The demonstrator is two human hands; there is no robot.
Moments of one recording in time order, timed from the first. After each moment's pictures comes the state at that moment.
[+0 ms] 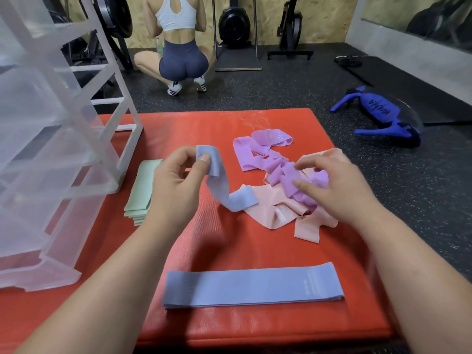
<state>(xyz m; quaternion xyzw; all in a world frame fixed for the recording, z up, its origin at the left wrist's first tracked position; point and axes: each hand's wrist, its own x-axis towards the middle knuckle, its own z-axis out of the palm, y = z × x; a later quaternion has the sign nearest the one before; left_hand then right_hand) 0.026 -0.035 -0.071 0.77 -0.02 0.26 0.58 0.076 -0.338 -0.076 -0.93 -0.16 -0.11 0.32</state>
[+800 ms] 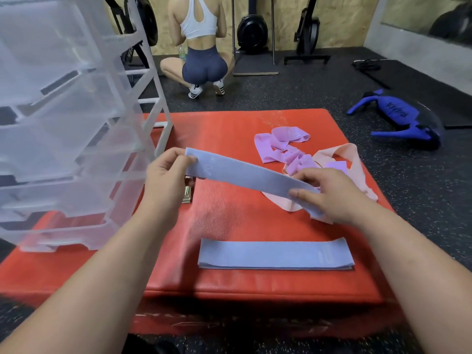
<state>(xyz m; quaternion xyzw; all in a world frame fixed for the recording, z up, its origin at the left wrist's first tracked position) -0.039 0.015 -0.048 0.70 0.09 0.21 0.68 0.030 -0.304 -0.078 -0.90 -0.24 0.01 0.36</state>
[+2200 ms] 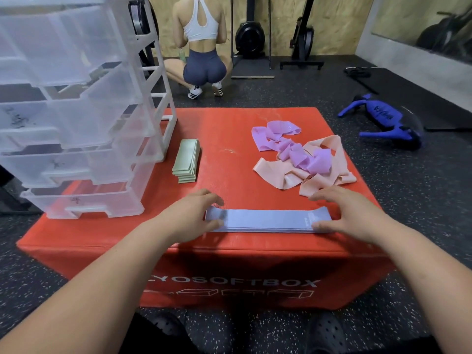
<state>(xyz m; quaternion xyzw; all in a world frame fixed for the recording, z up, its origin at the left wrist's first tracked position) -0.113 0.032 -0.114 0.98 -0.13 -0.04 0.18 -0.059 -0.375 -0.105 -0.96 -0.22 0.05 0.17</state>
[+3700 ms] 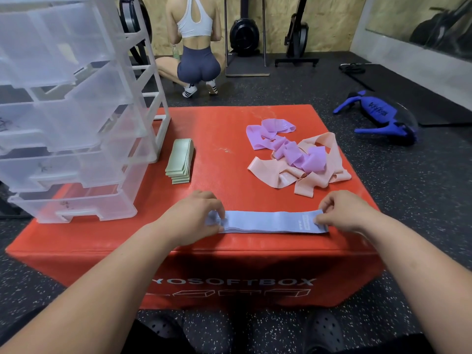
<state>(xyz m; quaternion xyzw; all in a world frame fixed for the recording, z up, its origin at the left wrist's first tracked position) -0.107 0.017 -0.117 0.97 -0.20 -0.01 0.16 -0.056 -0.357 -0.099 -0.95 0.04 0.14 0.26</state>
